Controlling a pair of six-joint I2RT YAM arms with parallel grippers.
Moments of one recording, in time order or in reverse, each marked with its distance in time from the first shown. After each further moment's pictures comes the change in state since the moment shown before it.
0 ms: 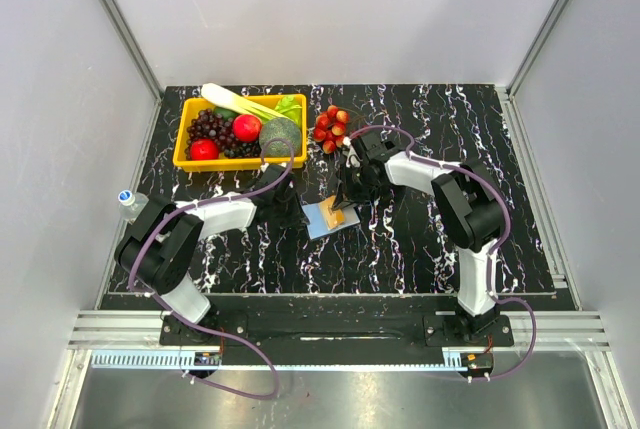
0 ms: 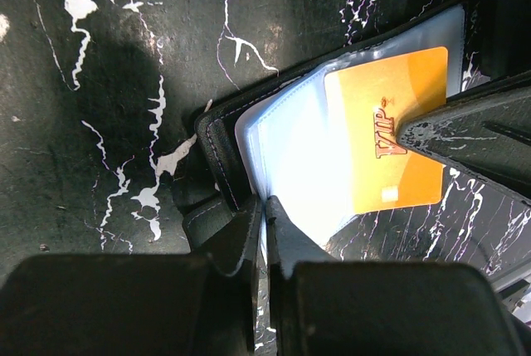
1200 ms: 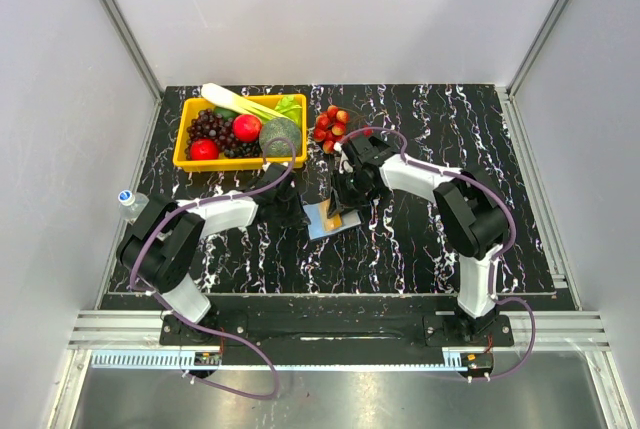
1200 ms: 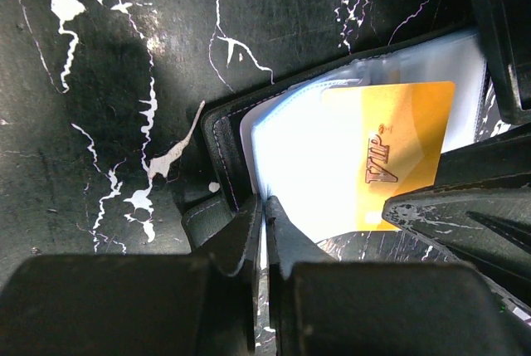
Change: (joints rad) left arm -0.004 0.011 0.019 -0.018 0.002 0.004; right arm 0.065 -0.056 0.010 -0.101 0.055 -0.037
